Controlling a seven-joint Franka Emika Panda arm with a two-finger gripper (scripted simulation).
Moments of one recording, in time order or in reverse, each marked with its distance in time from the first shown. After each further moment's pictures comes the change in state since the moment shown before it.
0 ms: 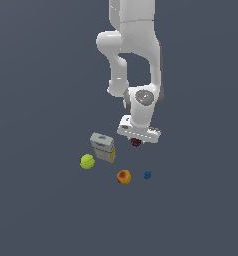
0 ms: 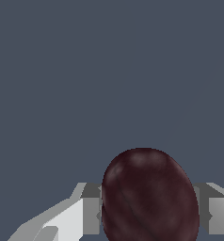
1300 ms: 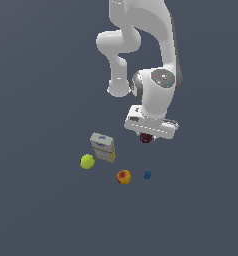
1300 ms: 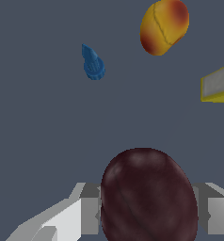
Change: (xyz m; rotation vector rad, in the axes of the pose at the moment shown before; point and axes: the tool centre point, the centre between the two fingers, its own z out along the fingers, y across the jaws) arm 0.031 -0.041 -0.099 0.000 -0.001 0.000
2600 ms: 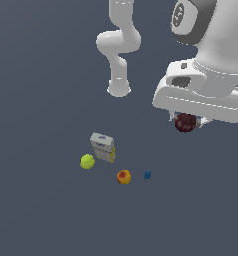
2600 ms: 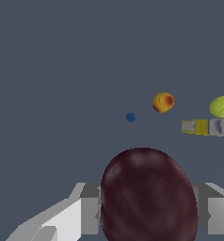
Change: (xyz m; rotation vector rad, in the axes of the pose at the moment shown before) arm 0.070 -0.088 -0.207 0.000 0.000 0.001
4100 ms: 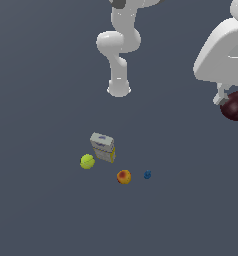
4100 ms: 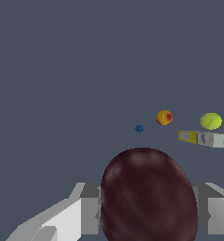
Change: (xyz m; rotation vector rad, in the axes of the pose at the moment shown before) arm 0.044 -0.052 -0.112 -0.001 -0.001 0.001
